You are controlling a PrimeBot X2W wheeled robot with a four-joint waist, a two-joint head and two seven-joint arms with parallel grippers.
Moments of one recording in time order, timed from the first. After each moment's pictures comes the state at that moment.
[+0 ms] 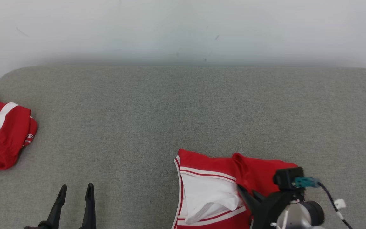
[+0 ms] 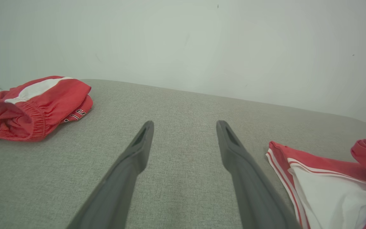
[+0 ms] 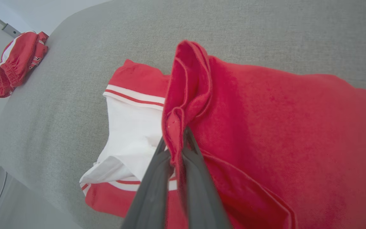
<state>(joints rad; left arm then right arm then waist) 0.09 0.17 -0.07 0.00 -0.35 -0.07 -0.21 -0.04 -0.05 0.14 0.02 0.36 0.13 0.54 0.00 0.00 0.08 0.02</state>
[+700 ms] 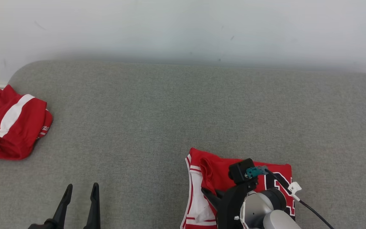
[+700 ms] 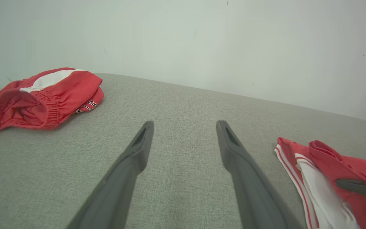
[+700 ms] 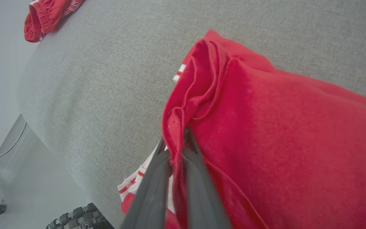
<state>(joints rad) 0.06 0.17 -0.10 0.06 -0.36 -0.08 -0.23 -0.26 -0.05 0.40 0.28 0.40 0.13 0.52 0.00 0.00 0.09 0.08</state>
